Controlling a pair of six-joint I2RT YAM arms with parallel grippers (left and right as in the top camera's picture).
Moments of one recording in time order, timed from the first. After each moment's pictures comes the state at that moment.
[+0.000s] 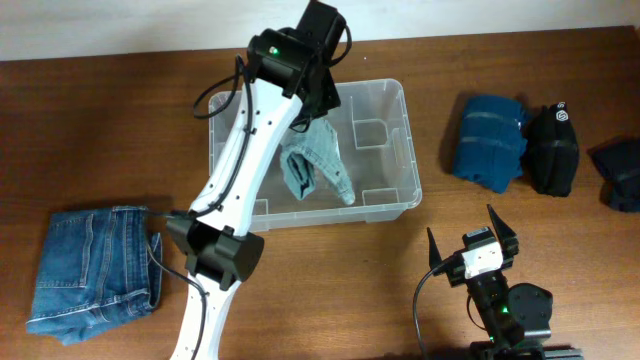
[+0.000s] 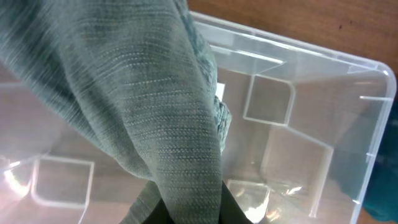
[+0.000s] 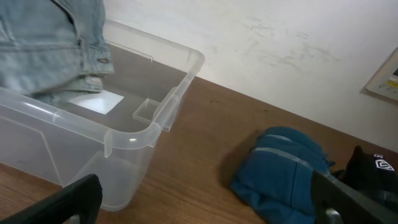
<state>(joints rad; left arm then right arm) -0.52 2.37 2.72 -1.55 -0.10 -0.75 -0.02 0.01 0.07 -0.19 -0.21 -0.32</state>
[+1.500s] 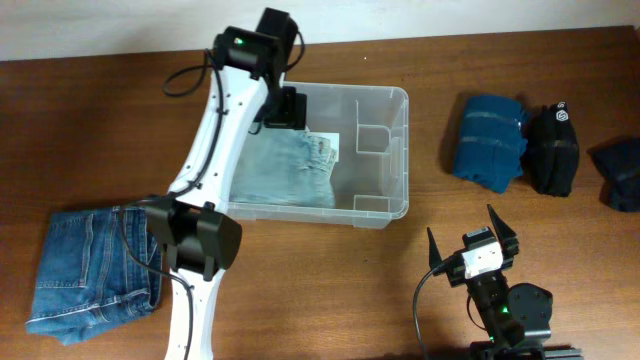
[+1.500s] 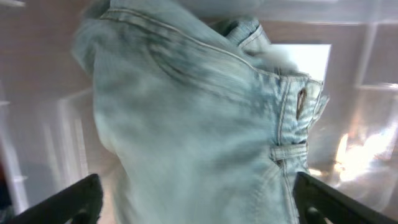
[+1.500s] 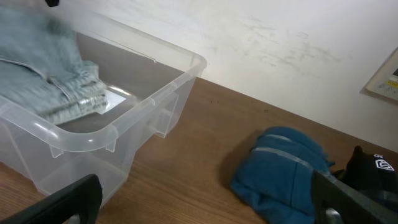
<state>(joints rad) -0.37 2.37 2.55 -1.58 -0.09 -0.25 -0.02 0.01 0.07 -0.19 -0.21 -0.32</state>
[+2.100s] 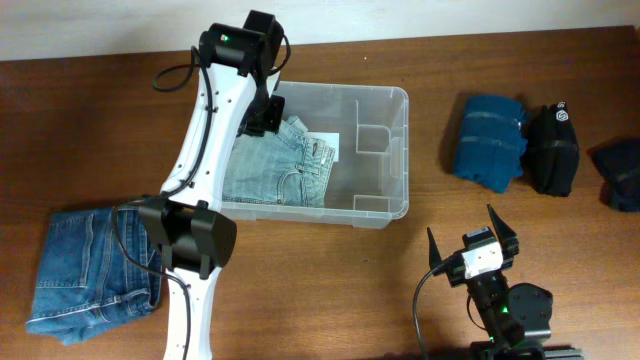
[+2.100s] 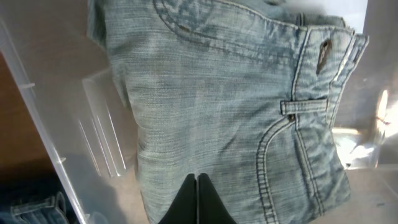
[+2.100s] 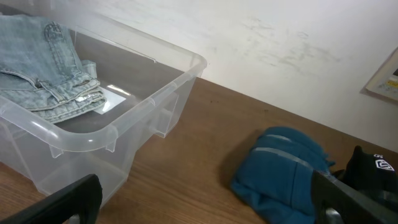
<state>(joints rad) -0.33 2.37 2.56 -1.69 -0.09 -0.08 -0.02 0.01 0.07 -0.19 -0.21 -0.32</state>
